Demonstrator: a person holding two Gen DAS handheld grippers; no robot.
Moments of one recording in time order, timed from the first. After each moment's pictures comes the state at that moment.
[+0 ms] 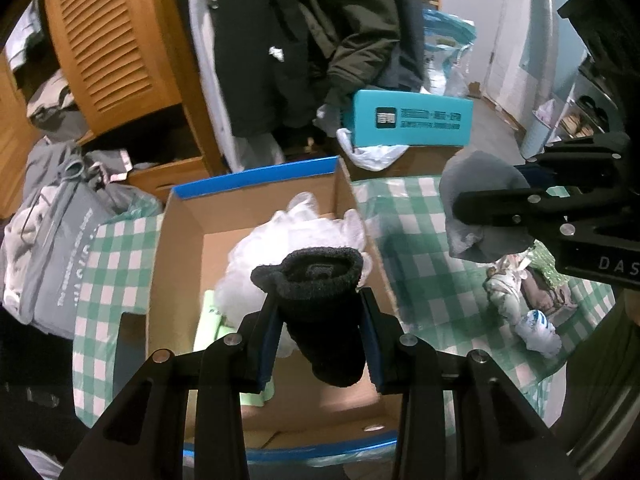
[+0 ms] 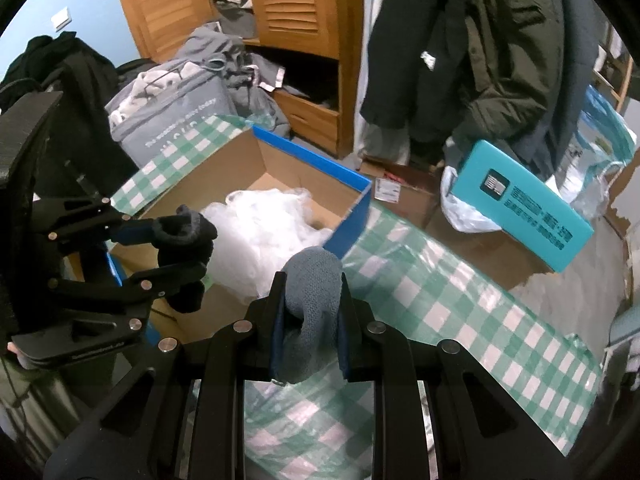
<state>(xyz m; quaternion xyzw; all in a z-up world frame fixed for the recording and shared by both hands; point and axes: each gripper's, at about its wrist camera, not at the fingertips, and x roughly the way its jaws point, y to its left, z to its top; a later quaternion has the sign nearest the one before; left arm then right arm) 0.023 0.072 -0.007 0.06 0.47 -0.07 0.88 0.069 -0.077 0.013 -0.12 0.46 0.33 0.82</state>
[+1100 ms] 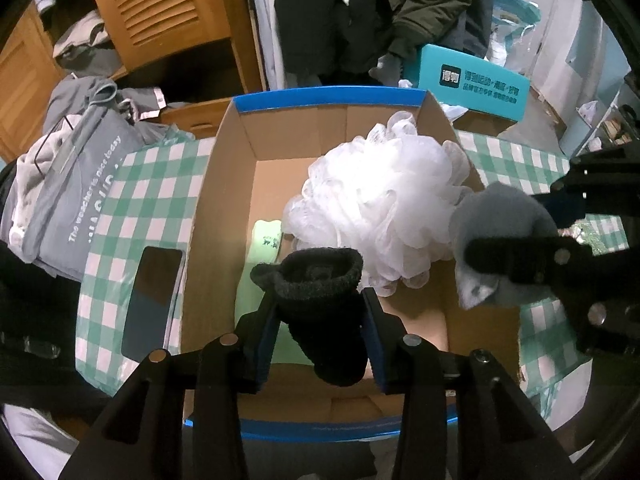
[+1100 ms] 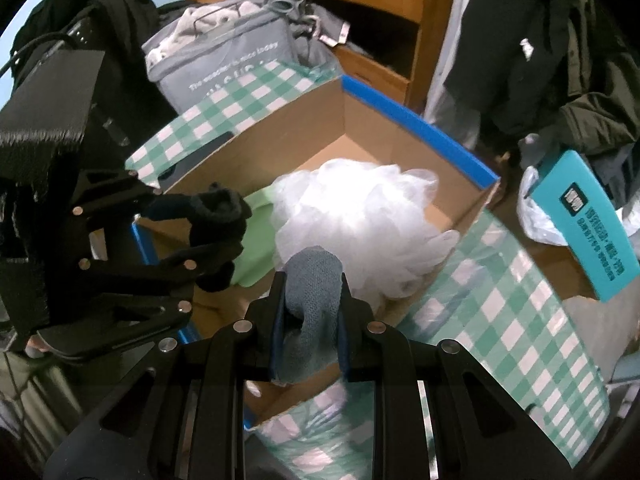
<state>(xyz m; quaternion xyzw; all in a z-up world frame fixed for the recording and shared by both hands) 0.020 0.136 -0.058 0.04 0.53 0.00 0.84 0.055 0.020 -0.034 -0.17 0.51 0.40 0.75</state>
